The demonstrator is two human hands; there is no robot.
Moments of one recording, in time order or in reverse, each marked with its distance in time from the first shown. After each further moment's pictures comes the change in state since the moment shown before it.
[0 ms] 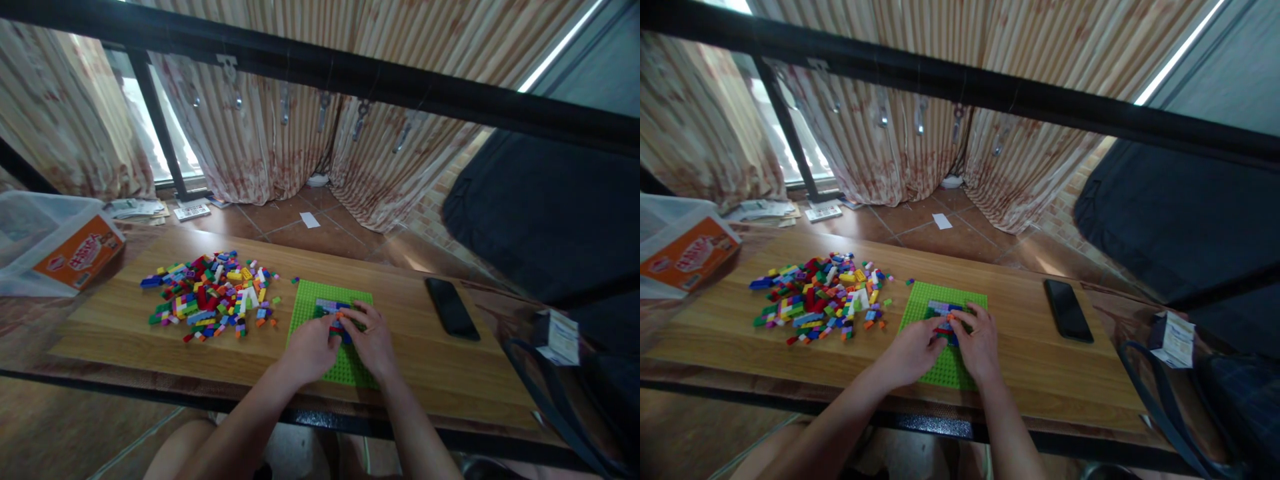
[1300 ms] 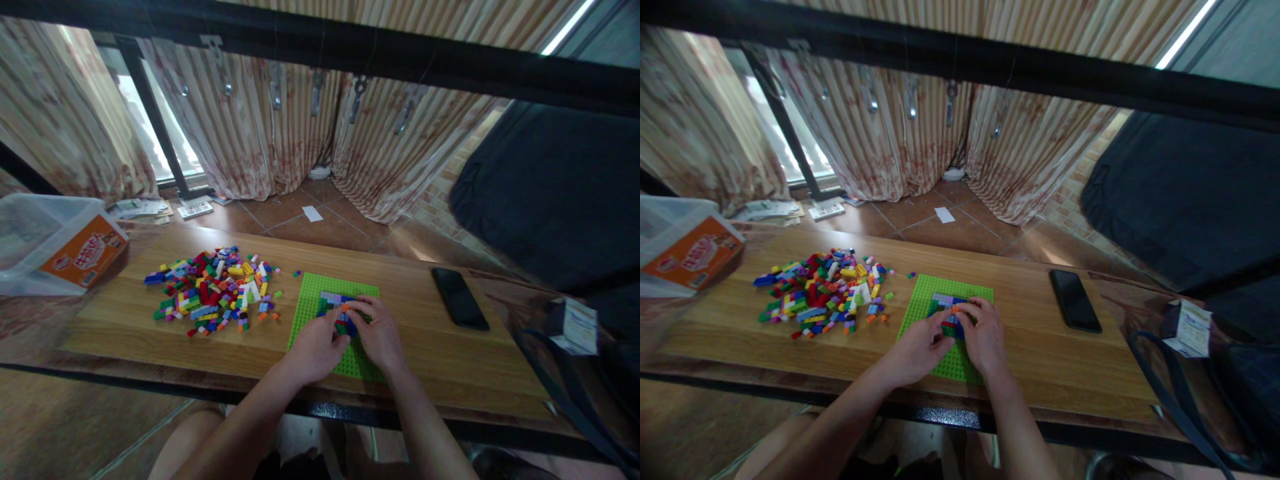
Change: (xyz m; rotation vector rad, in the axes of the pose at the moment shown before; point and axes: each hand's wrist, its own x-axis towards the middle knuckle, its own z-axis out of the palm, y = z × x) left_hand -0.005 0.001 0.007 -0.147 -0.057 0.020; right_hand 0.001 -0.002 -0.007 0.021 -0.025 -0.004
